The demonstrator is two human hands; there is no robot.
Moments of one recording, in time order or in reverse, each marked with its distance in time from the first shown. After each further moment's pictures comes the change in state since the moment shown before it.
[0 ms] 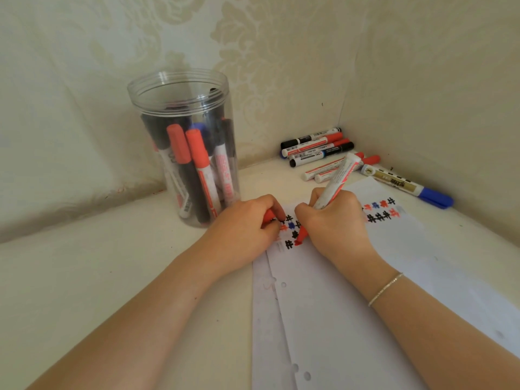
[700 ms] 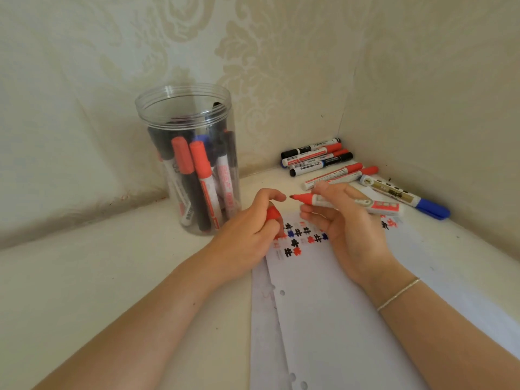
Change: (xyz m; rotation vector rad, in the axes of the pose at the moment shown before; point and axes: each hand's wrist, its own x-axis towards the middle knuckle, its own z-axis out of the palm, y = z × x) left_hand -0.005 0.004 -0.002 -0.243 -0.062 0.020; right_hand 0.007 0.002 -0.020 0.951 -0.107 0.147
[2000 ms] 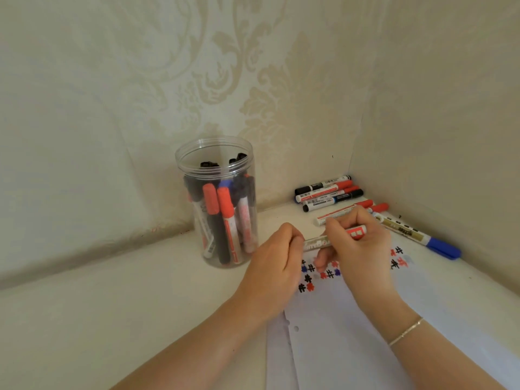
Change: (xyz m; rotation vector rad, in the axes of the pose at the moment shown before) left_hand -0.004 0.027 0.015 -0.101 0.315 0.082; right_hand -0.008 -0.016 0.019 -0.428 0.143 -0.232
